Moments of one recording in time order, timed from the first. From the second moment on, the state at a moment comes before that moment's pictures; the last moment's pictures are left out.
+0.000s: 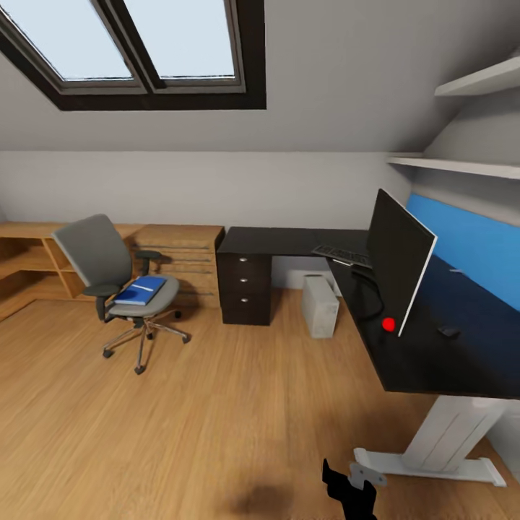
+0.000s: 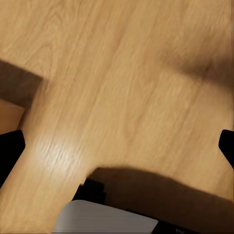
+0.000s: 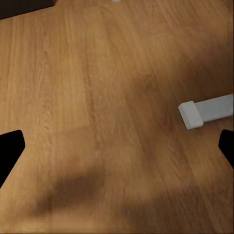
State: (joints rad) left arm -0.10 0.00 -0.03 -0.61 0.32 0.12 0.20; right arm -0.51 0.07 -0.06 0.02 -0.21 -0.57 -0.05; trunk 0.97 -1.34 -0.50
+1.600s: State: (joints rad) left arm -0.10 0.00 -0.03 -0.60 0.32 -0.03 0.20; right arm -0.51 0.07 -0.06 0.02 -0.20 -0.58 -0.05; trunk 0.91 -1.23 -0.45
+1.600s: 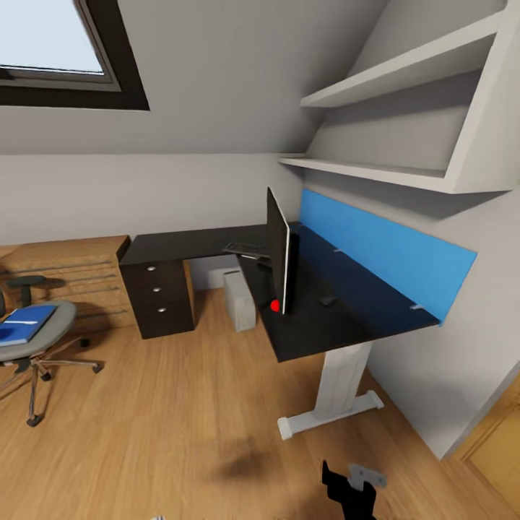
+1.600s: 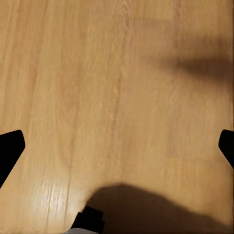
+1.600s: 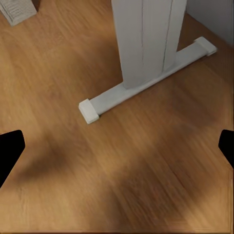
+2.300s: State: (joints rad) left arm -0.10 0.00 -0.03 -0.60 0.32 -0.03 0.20; right arm -0.50 0.07 -0.06 0.02 -0.13 -0.57 -0.05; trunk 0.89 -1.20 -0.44
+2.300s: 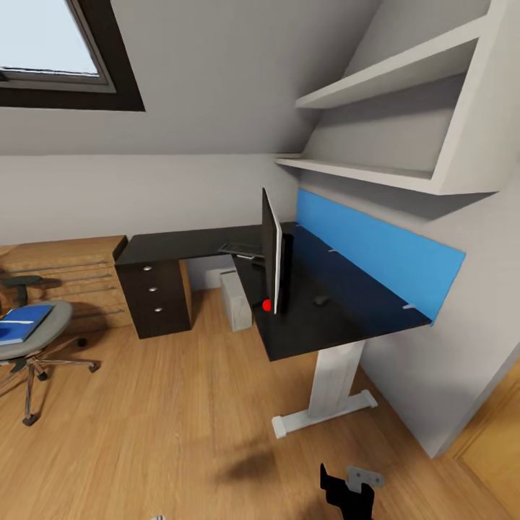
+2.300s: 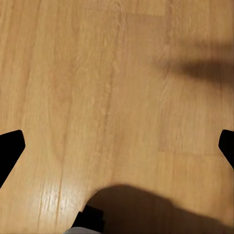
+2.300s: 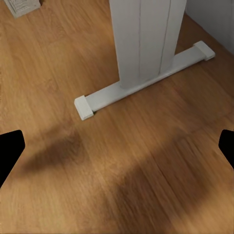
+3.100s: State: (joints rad) left arm -0.10 0.00 -0.02 -0.60 0.32 -0.02 0.20; right arm -0.50 0.00 -0.08 -0.57 -0.12 -0.11 -0.15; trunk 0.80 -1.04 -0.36
